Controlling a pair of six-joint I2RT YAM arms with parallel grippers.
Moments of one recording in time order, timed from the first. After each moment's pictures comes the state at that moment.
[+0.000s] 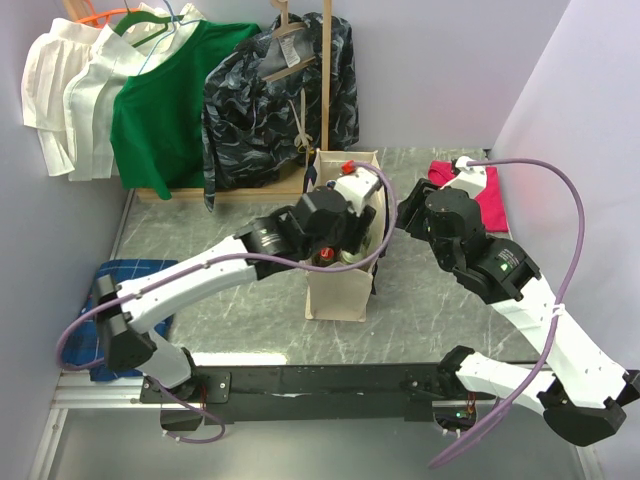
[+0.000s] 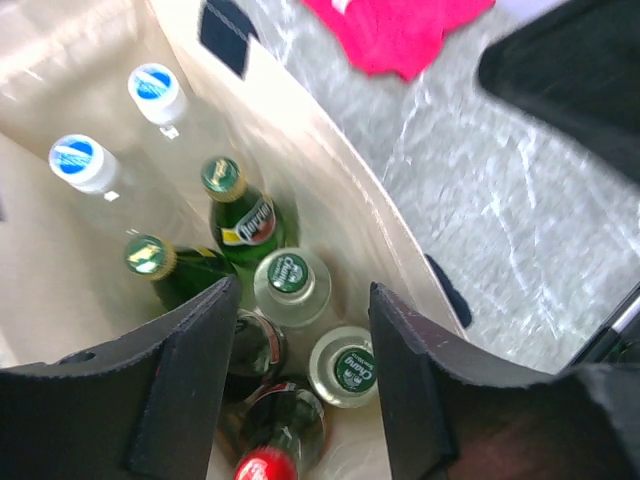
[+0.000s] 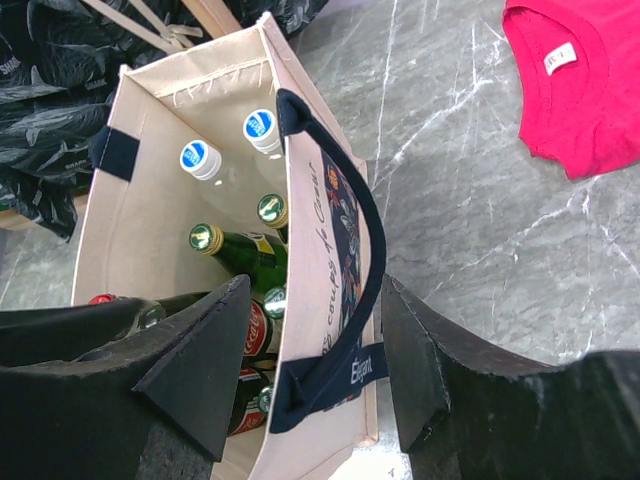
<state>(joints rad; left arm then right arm) -1.06 1.53 1.52 -0.41 -0.29 -0.18 0.69 0.98 1.30 -0.78 0.61 0.65</state>
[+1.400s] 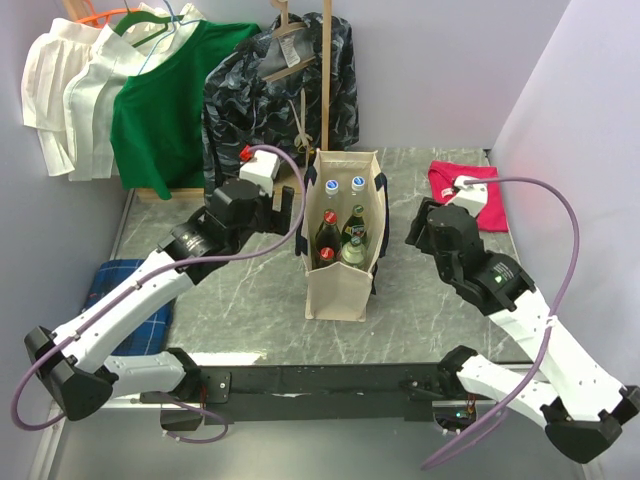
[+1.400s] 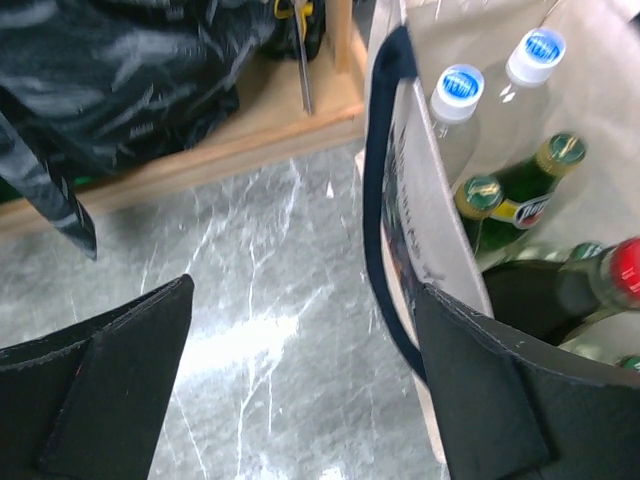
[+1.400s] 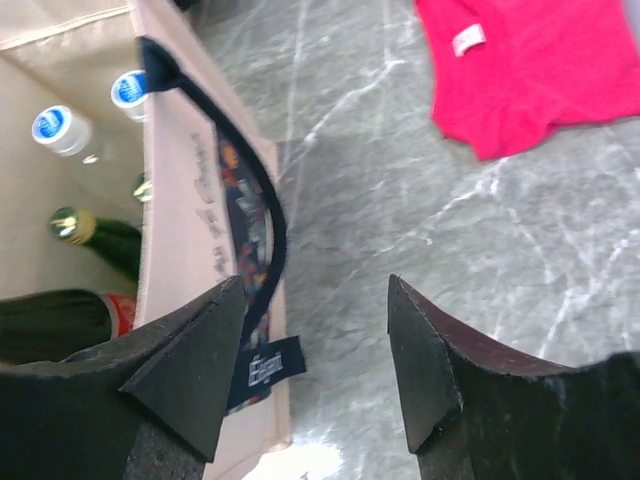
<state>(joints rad) -0.74 1.18 1.24 -0.46 -0.40 -0.17 0.63 0.89 1.11 -0.75 0.64 0.55</state>
